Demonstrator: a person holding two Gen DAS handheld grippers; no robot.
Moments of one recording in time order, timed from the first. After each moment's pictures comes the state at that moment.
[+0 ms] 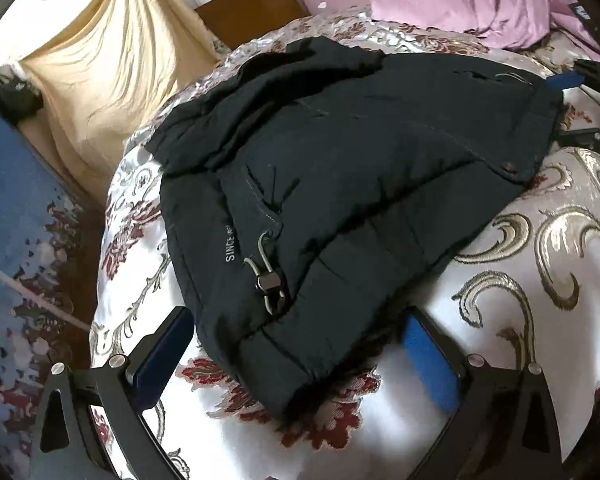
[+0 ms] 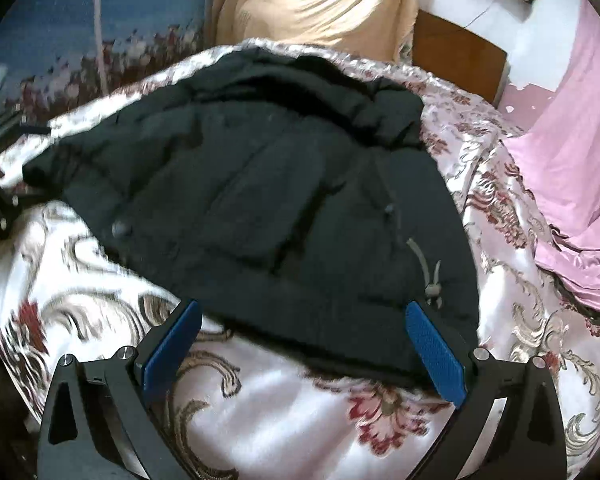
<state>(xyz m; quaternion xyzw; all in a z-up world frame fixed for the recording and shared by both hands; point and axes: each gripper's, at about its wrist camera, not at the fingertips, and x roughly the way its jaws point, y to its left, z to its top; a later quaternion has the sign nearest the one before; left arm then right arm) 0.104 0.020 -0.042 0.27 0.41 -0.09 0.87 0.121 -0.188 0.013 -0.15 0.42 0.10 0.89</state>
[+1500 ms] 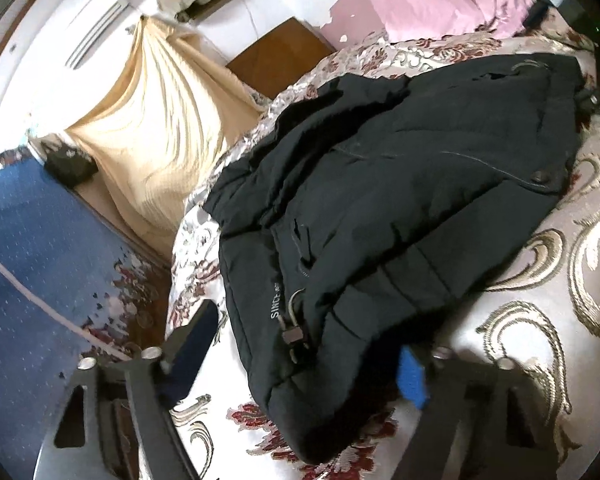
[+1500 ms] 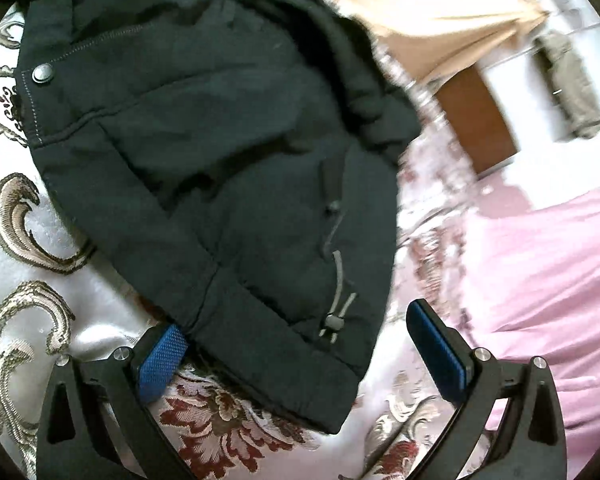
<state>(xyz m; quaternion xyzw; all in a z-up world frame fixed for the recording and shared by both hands) 0.097 -0.012 -0.043 0.37 0.28 0.00 0.89 0.153 -0.159 0.003 -0.45 0.40 0.04 0.80</state>
